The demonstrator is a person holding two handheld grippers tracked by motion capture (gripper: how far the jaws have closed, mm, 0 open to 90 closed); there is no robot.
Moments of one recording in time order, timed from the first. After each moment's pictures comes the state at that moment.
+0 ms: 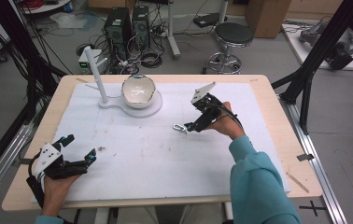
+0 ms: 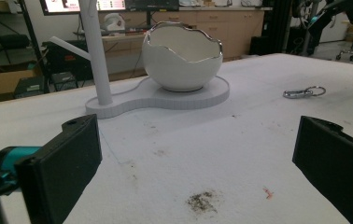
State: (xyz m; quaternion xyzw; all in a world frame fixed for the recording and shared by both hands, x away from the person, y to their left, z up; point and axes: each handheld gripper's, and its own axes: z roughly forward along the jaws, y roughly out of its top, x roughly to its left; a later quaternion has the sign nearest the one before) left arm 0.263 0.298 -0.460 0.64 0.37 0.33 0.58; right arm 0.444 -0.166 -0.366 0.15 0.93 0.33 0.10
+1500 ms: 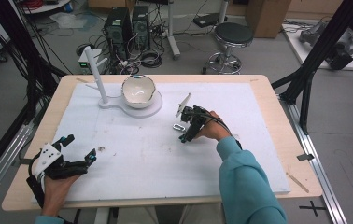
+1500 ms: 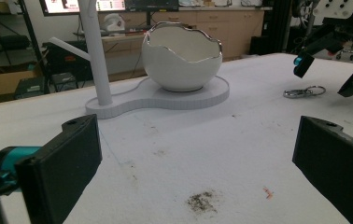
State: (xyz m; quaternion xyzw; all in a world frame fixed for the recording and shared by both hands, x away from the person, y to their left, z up) left arm 0.262 0.297 -0.460 0.64 0.37 0.34 0.58; right arm 0.450 -0.126 -0.414 0.12 0.97 0.19 0.05
